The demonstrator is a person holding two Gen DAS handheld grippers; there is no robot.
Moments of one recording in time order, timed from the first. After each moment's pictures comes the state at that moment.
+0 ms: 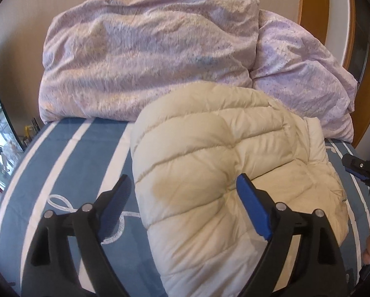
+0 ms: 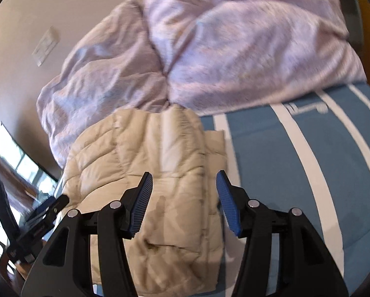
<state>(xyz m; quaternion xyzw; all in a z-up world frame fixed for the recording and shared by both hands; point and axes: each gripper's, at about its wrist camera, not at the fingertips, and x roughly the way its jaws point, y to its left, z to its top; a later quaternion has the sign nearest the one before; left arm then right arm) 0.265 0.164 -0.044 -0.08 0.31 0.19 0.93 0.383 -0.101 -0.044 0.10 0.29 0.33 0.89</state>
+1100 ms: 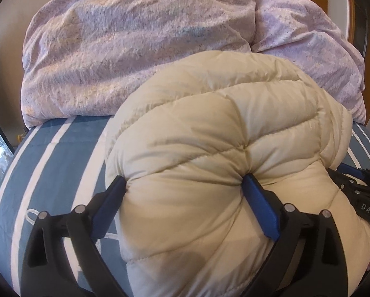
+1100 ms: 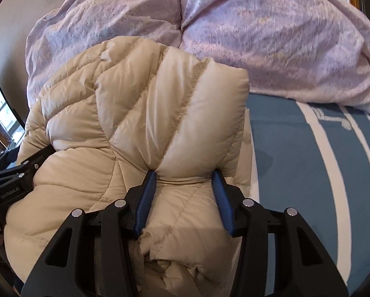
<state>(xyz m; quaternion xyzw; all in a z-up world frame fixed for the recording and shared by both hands) 0.322 0.170 -0.093 -0.05 0.34 0.18 0.92 0.409 -0.036 -0.099 -0.04 0.31 0.32 0.90</state>
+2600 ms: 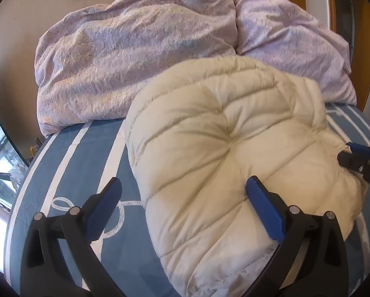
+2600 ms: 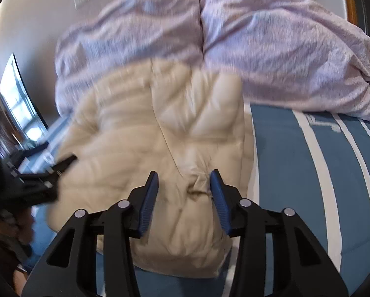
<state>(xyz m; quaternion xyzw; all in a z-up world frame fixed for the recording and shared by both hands) 0.263 0.139 -0.076 0.01 0.33 0.18 0.93 0.344 -0.062 -0.090 -0.05 0.27 0.35 0.89</state>
